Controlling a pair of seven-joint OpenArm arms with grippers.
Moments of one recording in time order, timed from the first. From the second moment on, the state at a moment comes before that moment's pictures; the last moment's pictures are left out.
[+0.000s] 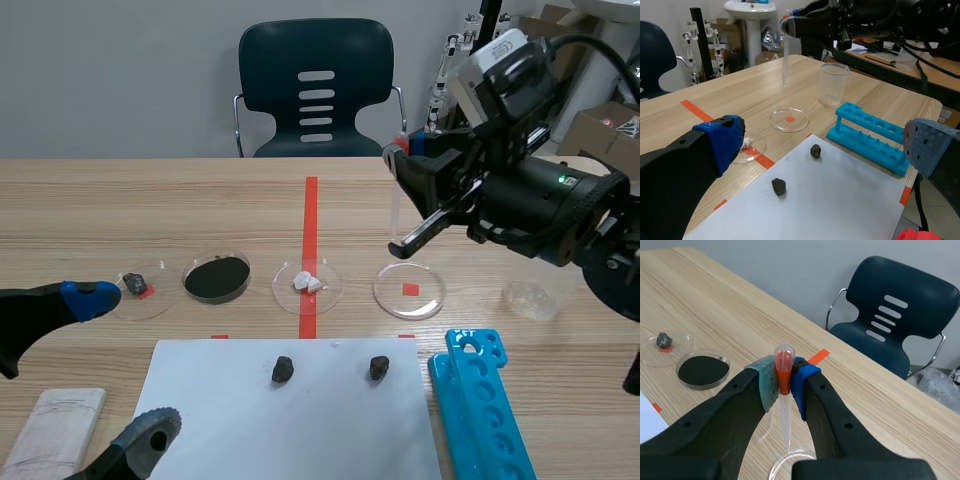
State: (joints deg) left arm 43.4 -43.1 8.3 101.6 -9.4 -29.8 -48.2; right arm -3.2 28.6 -16.7 96.7 12.0 19.6 5.9
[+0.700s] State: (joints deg) left arm 43.4 -43.1 8.3 101.6 -9.4 -29.8 -48.2; right arm 7.4 20.2 -19.3 82.0 11.6 19.4 10.2
